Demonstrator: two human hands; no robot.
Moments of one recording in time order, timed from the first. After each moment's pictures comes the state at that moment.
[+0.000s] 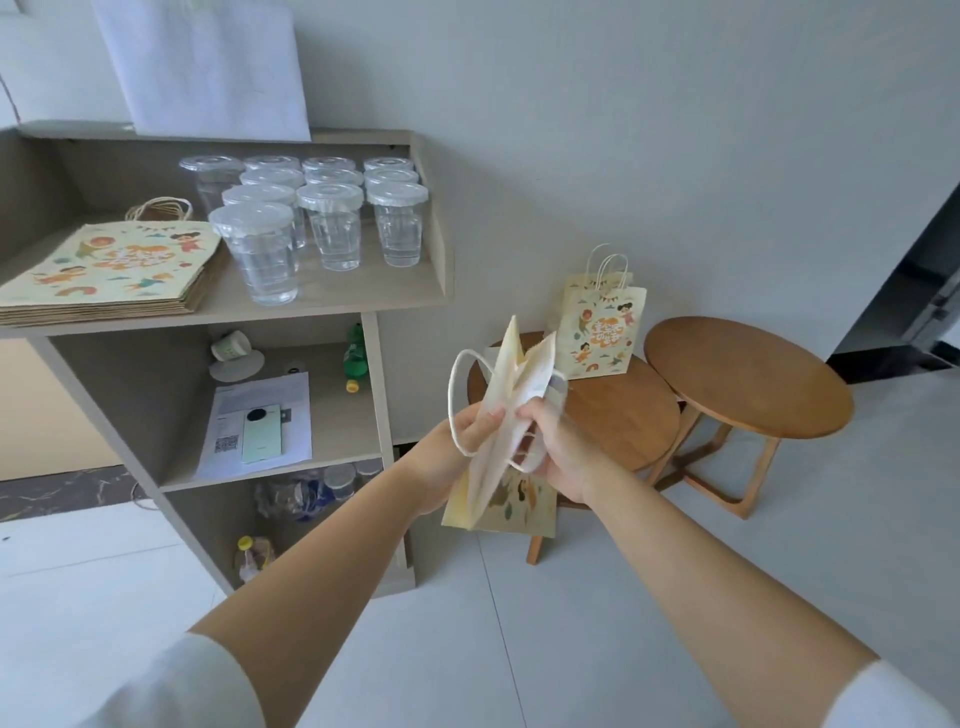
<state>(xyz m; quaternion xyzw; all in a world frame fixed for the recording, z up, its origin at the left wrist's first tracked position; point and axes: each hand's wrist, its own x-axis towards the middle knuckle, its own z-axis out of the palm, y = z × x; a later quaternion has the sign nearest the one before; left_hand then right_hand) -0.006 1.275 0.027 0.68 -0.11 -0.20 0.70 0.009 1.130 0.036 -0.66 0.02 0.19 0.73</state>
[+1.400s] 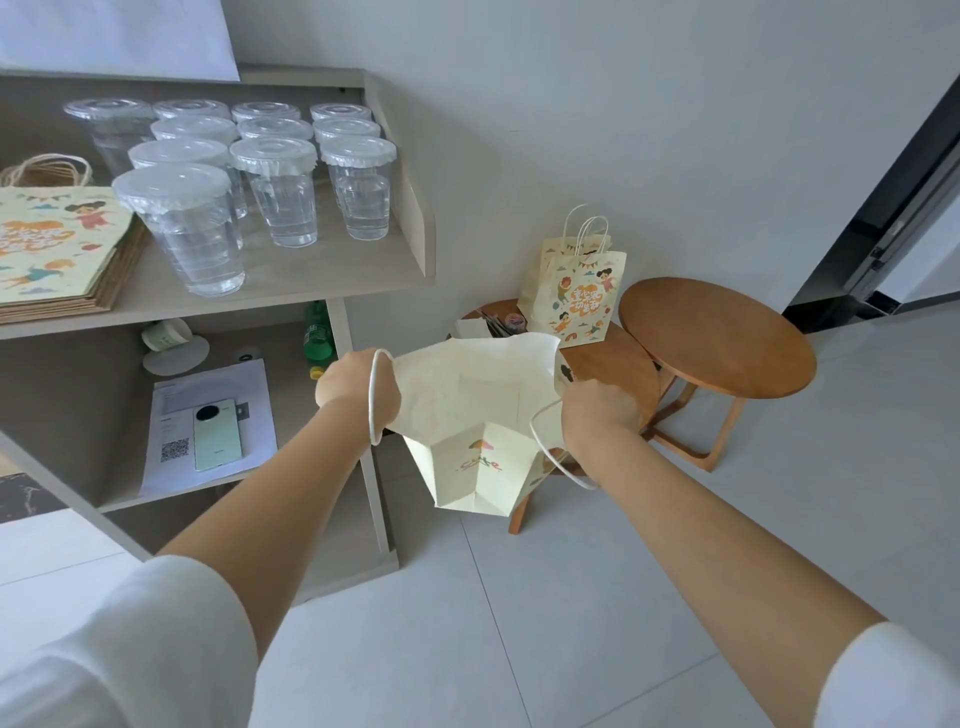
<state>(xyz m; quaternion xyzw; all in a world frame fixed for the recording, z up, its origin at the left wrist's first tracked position) 0.098 1.342 0.030 0.99 0.07 -0.01 0.14 0.061 1.125 0.037 -0.99 0.10 0.05 -0.10</state>
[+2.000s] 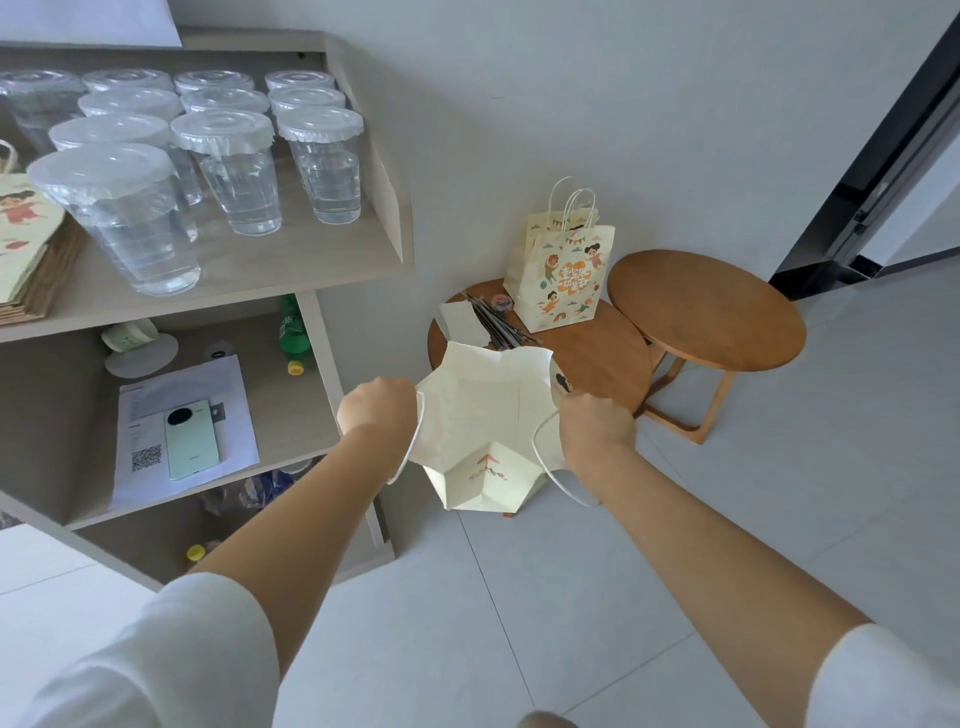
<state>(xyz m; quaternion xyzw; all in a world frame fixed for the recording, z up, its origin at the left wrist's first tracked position) 0.109 1.308 -0.008 1.00 -0.01 -0.07 -0.02 0.071 1.111 -0.007 -0.99 0.10 0.06 -0.07</state>
